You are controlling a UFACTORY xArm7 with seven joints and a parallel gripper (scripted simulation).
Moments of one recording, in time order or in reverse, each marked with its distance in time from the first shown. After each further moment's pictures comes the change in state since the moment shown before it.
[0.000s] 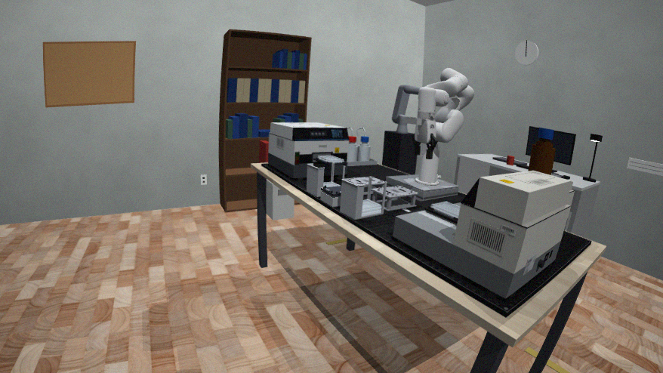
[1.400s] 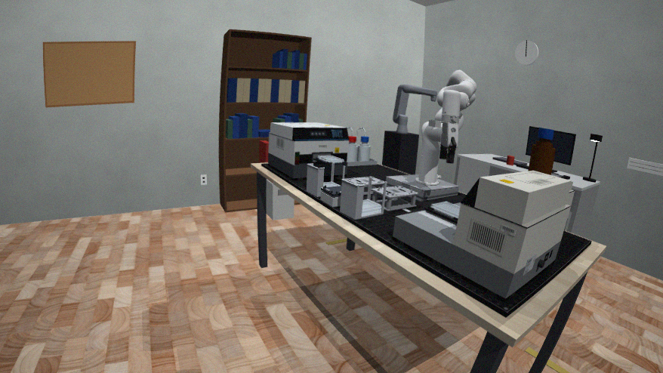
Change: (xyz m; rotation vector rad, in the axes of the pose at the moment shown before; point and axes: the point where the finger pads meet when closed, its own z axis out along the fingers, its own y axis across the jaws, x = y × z) arm -0.068 -0.081 0.001 -0.003 -0.001 0.373
